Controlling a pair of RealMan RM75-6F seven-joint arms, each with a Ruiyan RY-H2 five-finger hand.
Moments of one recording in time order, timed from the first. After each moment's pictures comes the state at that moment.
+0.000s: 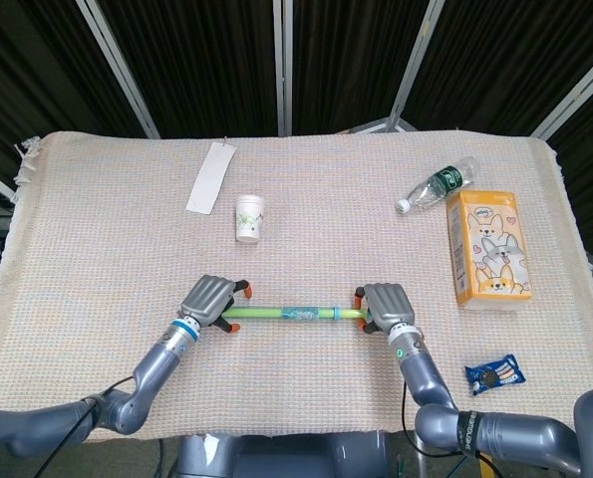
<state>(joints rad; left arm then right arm) -0.70 -1.74 -0.20 -1.33 1.13 0.82 0.27 0.76 -1.57 0.18 -1.65 -0.60 1.03 -0.60</state>
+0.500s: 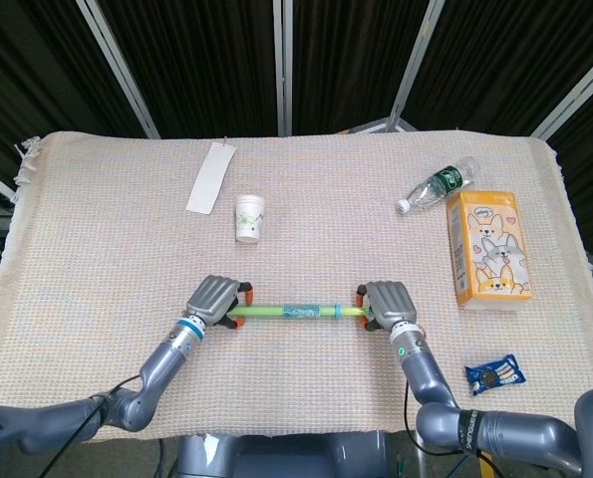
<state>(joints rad) -0.73 -1.77 -0.20 -1.31 1.10 0.82 0.27 0.76 -1.56 0.17 -1.64 -0.60 1.03 -0.58</state>
